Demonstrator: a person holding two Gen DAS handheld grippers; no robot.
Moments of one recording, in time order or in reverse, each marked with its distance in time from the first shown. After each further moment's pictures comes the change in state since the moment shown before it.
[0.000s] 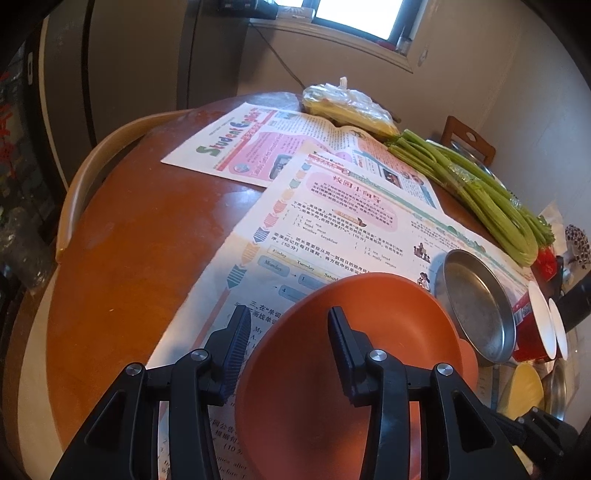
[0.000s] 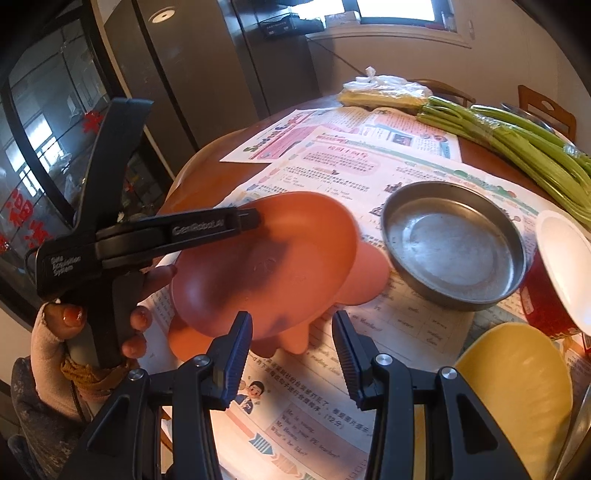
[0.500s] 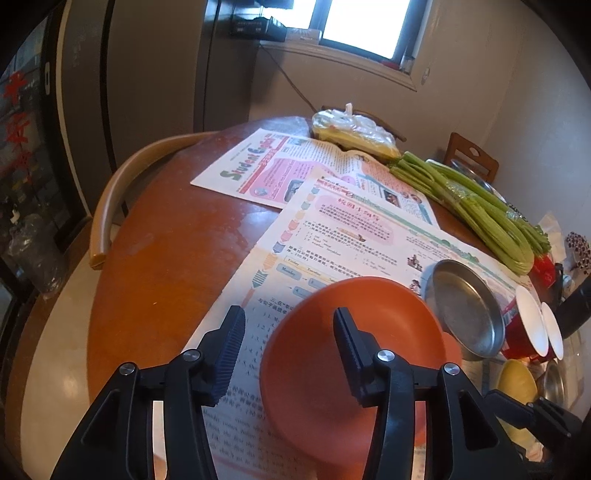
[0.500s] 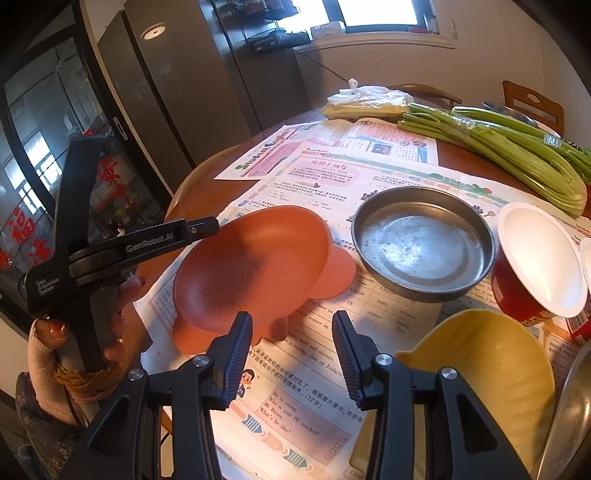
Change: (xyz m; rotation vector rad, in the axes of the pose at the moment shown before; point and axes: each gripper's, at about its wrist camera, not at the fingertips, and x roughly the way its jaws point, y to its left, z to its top) left arm -0.045 0.000 -0.010 -0.004 -0.081 0.042; right arm -0.031 -0.014 -0.006 0.039 -0.046 0.008
